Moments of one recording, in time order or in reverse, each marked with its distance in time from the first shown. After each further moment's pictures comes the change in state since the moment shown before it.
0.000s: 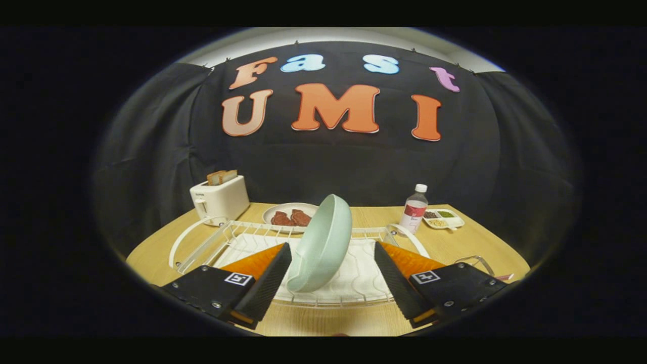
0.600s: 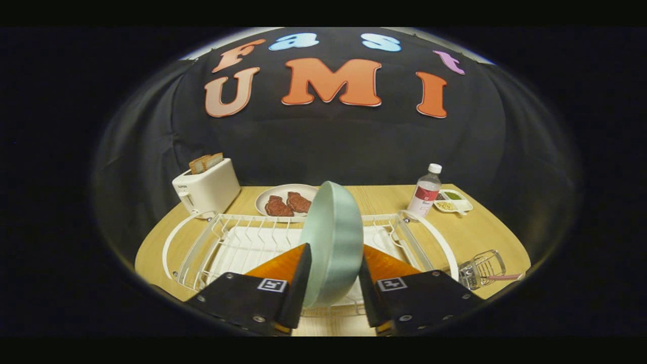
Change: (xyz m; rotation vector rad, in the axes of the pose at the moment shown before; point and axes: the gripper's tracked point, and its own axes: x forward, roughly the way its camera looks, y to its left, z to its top) arm 0.021 0.010 -0.018 0.051 0.221 -0.037
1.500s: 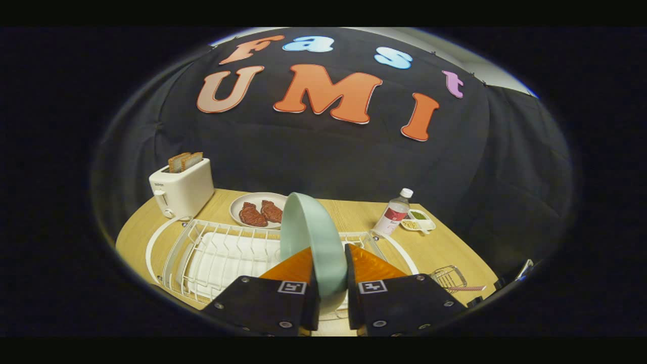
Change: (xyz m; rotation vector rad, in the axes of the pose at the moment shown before) arm -0.018 -0.007 0.048 -0.147 -0.098 -0.206
